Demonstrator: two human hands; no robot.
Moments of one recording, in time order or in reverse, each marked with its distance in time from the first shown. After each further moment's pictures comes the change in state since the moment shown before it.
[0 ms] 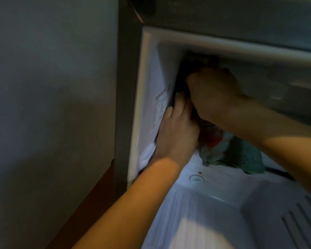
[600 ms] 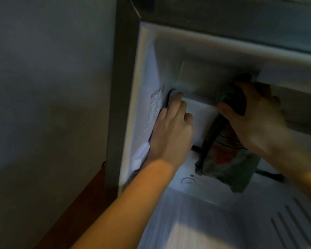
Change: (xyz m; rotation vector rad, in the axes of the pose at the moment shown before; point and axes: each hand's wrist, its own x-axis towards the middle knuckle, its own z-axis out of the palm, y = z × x) left_hand -0.001 -0.001 0.002 0.021 0.146 0.119; right_hand -0.065 0.063 0.027 0.358 0.129 0.391
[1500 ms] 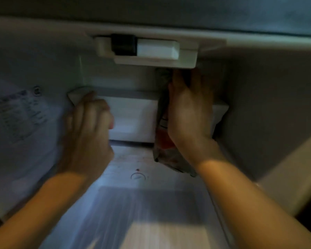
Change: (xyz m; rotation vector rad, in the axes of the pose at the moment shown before) left_hand -0.009 0.028 0.001 -0.020 0.108 0.141; right_hand -0.015 0.068 0.022 -0.090 0.456 0.030
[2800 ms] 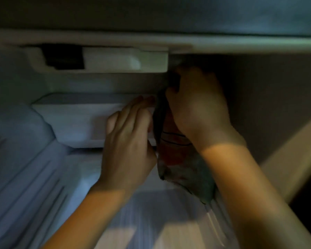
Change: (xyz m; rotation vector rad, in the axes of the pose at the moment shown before) left_hand 0.031 0.087 0.020 -0.440 -0.001 0.013; right_hand 0.021 0.021 -0.052 0.083 -0.258 0.160
